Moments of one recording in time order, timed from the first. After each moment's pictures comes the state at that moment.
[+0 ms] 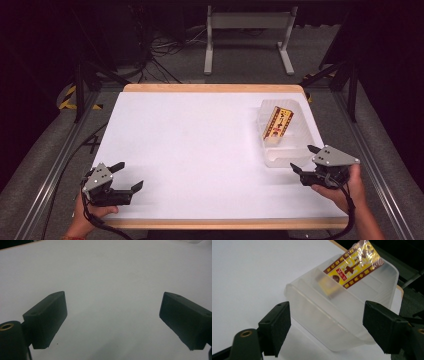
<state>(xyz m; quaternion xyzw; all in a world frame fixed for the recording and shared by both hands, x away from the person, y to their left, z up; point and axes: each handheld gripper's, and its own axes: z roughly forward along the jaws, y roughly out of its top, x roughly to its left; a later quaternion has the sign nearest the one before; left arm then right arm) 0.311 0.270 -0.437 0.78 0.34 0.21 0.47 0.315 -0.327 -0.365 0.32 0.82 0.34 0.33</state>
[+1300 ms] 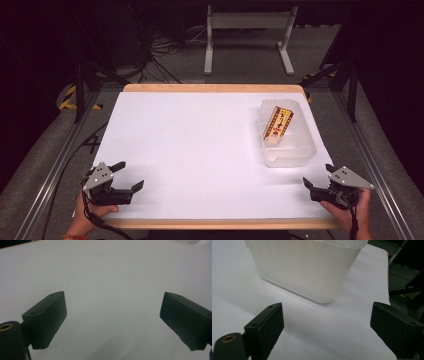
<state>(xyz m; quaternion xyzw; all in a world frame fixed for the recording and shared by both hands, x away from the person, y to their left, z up) 0.314 0.270 -0.439 0.78 0.34 0.20 0.48 0.288 -0.374 -0.432 0.44 0.75 0.36 0.34</state>
